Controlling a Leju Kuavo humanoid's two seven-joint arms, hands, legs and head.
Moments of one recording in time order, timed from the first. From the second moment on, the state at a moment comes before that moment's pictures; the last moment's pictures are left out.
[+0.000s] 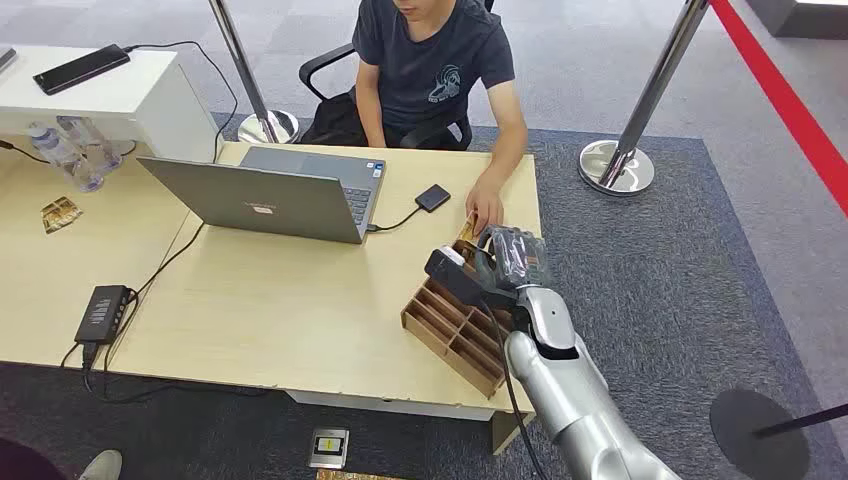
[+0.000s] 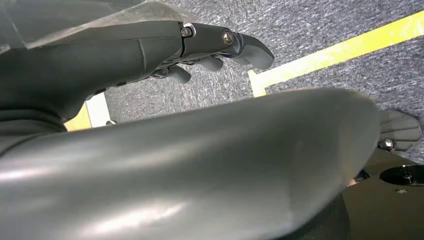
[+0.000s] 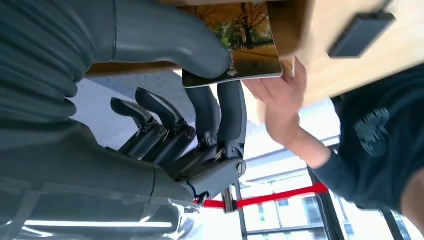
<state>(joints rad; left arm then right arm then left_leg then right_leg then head) -0.03 -0.08 0.36 -0.18 -0.52 -0.03 -0.10 -0.58 0.17 0.45 -0.81 1.22 -0.43 -0.08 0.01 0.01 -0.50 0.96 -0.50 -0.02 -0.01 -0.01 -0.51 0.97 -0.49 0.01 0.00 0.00</state>
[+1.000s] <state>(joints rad) -0.03 -0.09 0.38 -0.18 -0.51 -0.03 -0.11 -0.58 0.16 0.48 -1.16 1.15 -0.45 -0.19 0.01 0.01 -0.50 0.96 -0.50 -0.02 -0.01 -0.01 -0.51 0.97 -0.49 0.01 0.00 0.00</state>
